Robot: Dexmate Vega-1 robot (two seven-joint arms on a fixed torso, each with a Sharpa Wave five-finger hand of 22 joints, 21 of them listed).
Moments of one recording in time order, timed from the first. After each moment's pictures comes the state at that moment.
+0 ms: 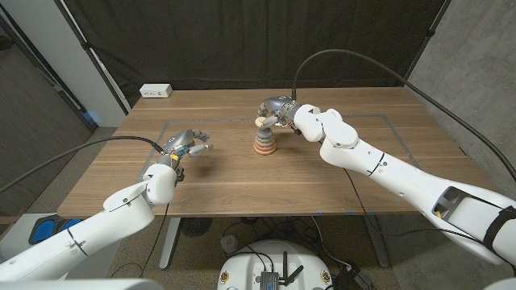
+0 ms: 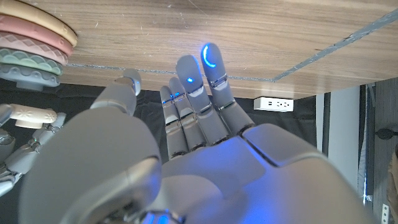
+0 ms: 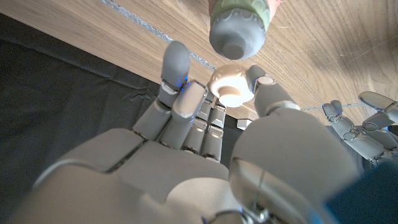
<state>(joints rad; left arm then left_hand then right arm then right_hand) 1.22 0.98 0.37 -2.11 0.19 0.53 0.42 0.77 0.01 0.47 -0.17 0.28 0.65 -0.01 0.22 0.24 0.70 -0.13 0.20 0.54 0.99 -0.15 1.44 0.50 0.69 -0.06 1.54 0.27 -0.47 -0.56 -0.93 -1.87 -0.76 -0.47 0.40 0.87 -0.02 0.61 -0.17 0.30 0.67 -0.07 0.27 0.27 0.73 -0.09 0.21 0.70 1.17 -0.22 1.56 1.23 1.08 -0.19 1.52 0.21</state>
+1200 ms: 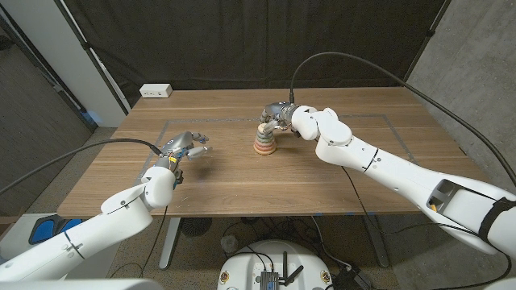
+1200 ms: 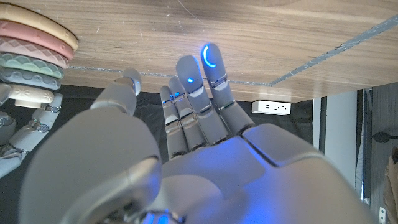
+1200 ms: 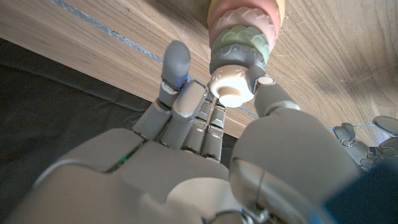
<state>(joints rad) 1.24 0.98 0.35 -2.11 0.17 0.52 0.43 0.77 0.01 0.47 -0.17 0.28 0.65 -0.01 0.22 0.24 0.70 -0.13 0.20 0.54 0.99 -0.15 1.45 0.49 0.69 -0.06 1.55 0.27 -0.42 -0.55 -0.99 -1.81 -0.74 -0.52 0.47 0.87 -0.02 0.61 -0.17 0.30 0.67 -0.07 0.26 0.27 0.73 -0.10 0.21 0.70 1.17 -0.22 1.56 1.23 1.08 -0.19 1.52 0.21</state>
